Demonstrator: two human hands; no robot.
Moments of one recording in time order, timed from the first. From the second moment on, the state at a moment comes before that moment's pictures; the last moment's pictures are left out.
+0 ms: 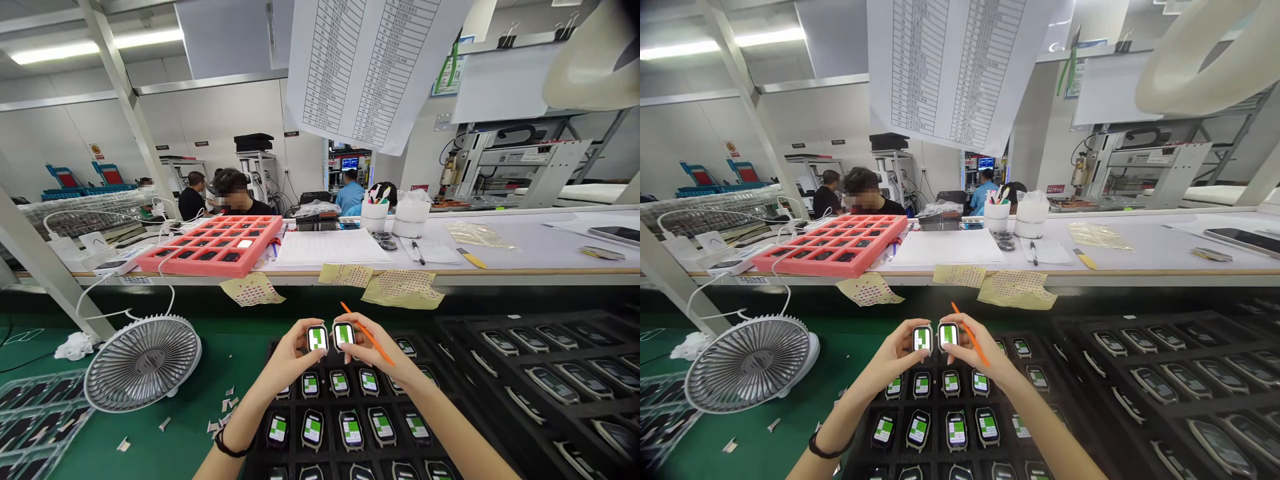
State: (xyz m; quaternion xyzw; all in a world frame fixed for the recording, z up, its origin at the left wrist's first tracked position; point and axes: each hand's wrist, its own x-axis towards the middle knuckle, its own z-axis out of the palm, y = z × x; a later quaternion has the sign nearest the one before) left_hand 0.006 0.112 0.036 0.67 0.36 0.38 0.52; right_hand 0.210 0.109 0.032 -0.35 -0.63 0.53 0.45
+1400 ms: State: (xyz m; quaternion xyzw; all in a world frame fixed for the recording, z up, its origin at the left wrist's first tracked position) left_hand 0.008 0.116 0.035 0.64 0.39 0.38 0.54; right_hand 0.212 0.111 0.030 -0.40 -0.59 0.51 0.48
